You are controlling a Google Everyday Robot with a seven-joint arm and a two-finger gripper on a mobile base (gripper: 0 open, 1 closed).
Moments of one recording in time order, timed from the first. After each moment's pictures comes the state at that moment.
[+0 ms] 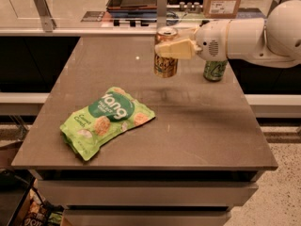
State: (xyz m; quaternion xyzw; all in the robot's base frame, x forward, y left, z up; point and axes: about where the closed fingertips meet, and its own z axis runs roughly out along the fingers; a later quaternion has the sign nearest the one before) arm 0.619 -0.053 0.966 -0.39 0.69 0.32 0.51
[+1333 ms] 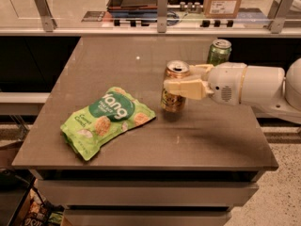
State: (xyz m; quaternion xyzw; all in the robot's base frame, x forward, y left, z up) arm 0.536 -0.074 0.918 -0.35 0.71 0.32 0.52
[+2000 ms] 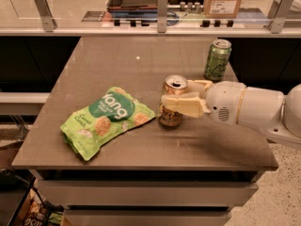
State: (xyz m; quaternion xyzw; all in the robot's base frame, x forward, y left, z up) arm 0.506 -0.069 0.897 -0.34 0.71 0.32 0.53
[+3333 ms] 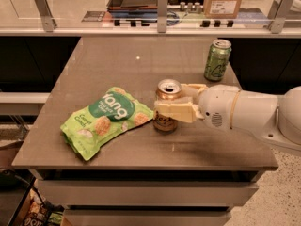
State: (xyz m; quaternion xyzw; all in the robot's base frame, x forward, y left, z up) arm 0.491 -0.051 0.896 -0.35 0.71 0.30 0.53
